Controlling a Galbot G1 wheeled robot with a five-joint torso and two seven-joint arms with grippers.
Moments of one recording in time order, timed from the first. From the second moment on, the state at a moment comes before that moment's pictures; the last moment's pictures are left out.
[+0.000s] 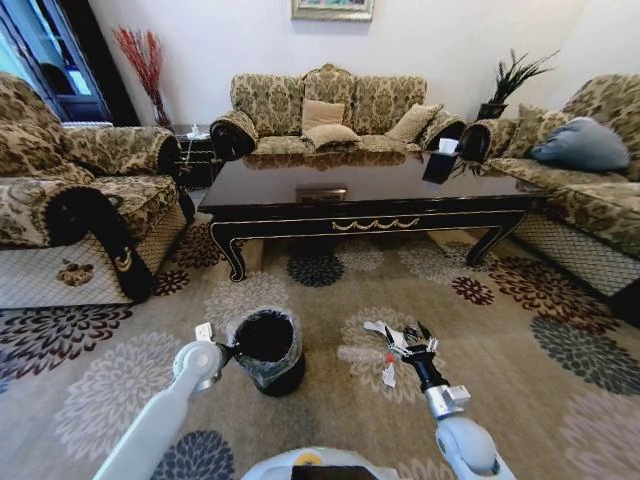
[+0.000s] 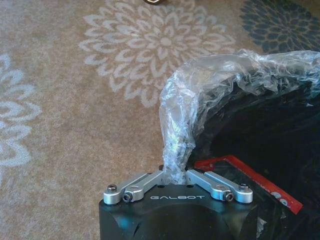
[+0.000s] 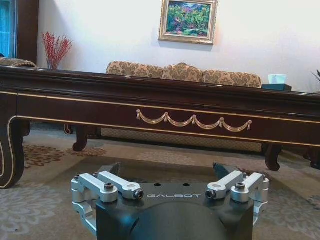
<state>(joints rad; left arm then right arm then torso) 1.17 -1.03 -0.32 -1.92 -1.43 0.74 -0.93 -1.61 1.18 0.58 1.85 0.27 0.30 -0.04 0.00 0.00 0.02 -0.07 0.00</state>
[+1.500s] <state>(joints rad) 1.25 -0.80 -0.38 -2.12 -1.56 0.74 -0.94 -0.88 0.91 0.30 0.71 0.19 0.47 -0.50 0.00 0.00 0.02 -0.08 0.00</state>
